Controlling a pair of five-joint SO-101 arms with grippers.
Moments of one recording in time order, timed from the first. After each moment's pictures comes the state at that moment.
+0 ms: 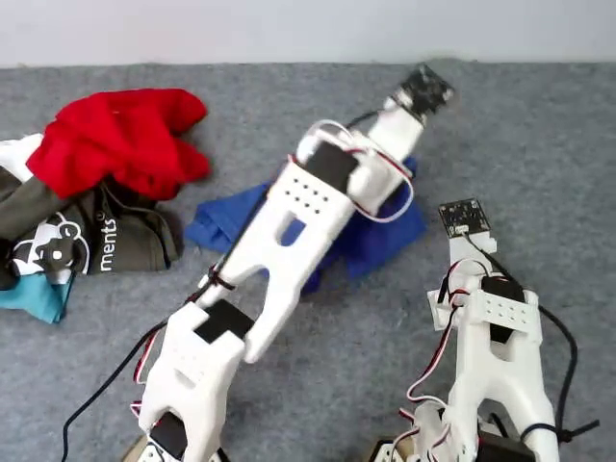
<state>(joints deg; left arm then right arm) 32.3 33.7 -46.9 80.2 -5.4 14.0 -26.3 59.6 47.4 25.6</state>
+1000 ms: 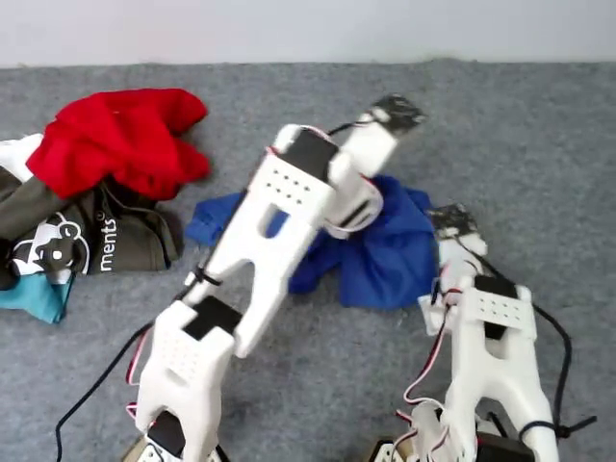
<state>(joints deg) 27.6 31.8 -42.1 99.2 -9.8 10.0 -26.3 57.8 53.6 25.6</state>
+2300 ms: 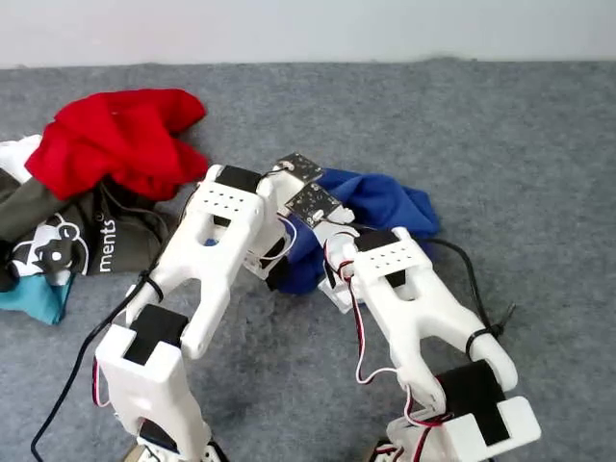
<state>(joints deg) 19.2 16.3 3.6 84.8 -15.6 -21.9 0.4 36.6 53.6 23.3</state>
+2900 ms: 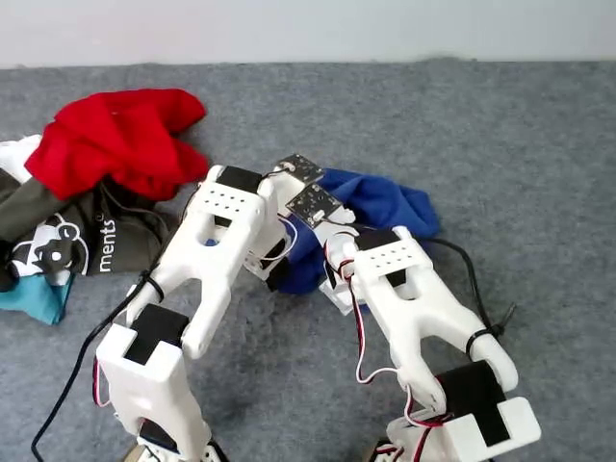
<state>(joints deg) 19.2 16.4 3.6 84.8 -15.6 -21.9 0.4 36.0 55.8 23.3</state>
